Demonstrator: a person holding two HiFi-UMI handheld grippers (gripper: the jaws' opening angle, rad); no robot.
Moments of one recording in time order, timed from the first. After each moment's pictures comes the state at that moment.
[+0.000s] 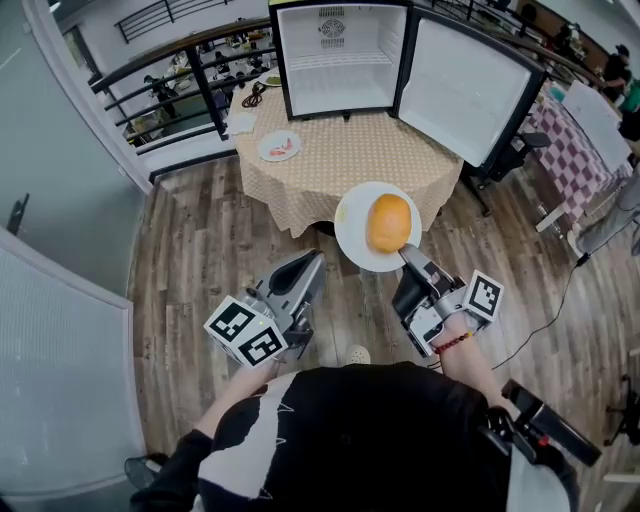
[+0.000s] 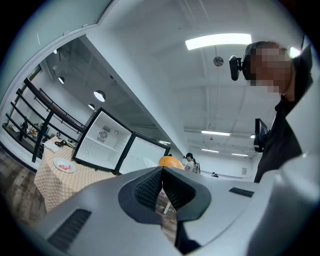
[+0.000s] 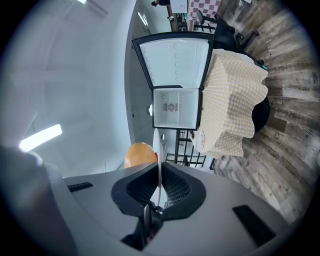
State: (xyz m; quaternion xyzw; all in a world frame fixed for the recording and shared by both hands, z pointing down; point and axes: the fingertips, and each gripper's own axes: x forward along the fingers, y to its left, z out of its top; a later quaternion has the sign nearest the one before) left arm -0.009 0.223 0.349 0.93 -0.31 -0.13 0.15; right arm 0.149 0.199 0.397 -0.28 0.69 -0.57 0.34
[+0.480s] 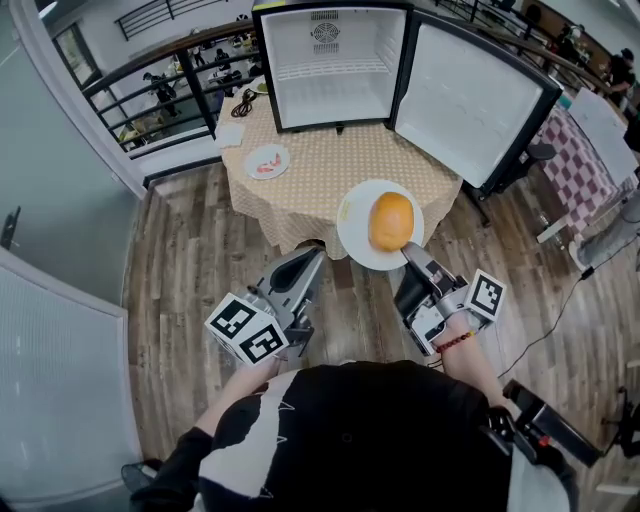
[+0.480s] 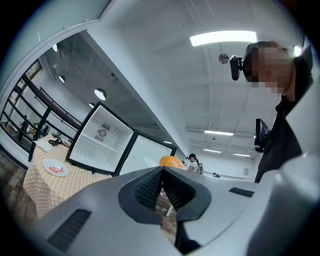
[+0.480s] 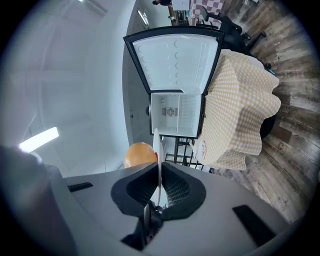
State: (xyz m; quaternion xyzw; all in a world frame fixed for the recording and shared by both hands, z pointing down) left arm 0.034 0.128 0.346 0.93 -0.31 -0.12 0.15; right arm 0.193 0.104 0.393 -0.29 0.69 -0.57 0.34
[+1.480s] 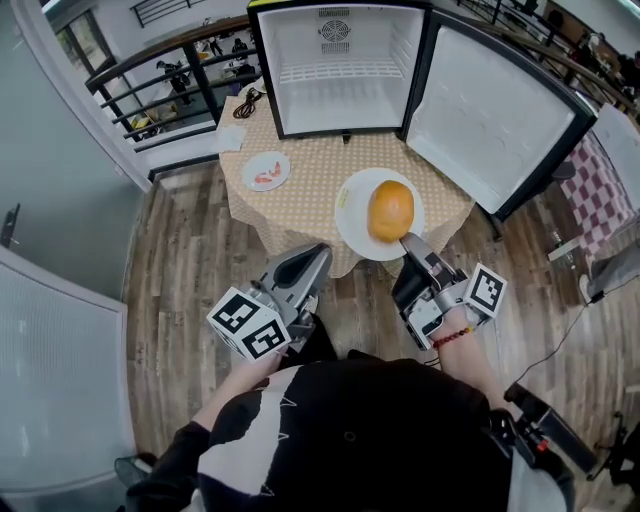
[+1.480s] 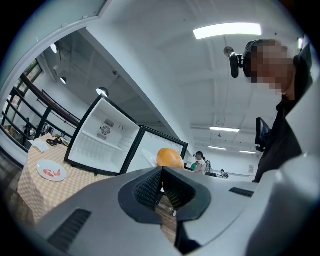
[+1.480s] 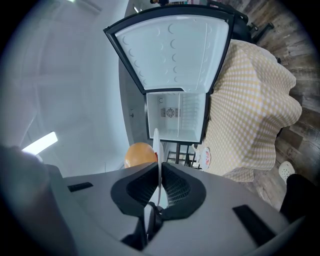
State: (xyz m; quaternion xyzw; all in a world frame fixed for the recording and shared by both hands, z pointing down) left arm 0.061 0.023 0.358 0.93 -0.33 -0.11 0.16; right arm 0.206 -0.013 0.393 -0.27 0.69 -0.58 0.33
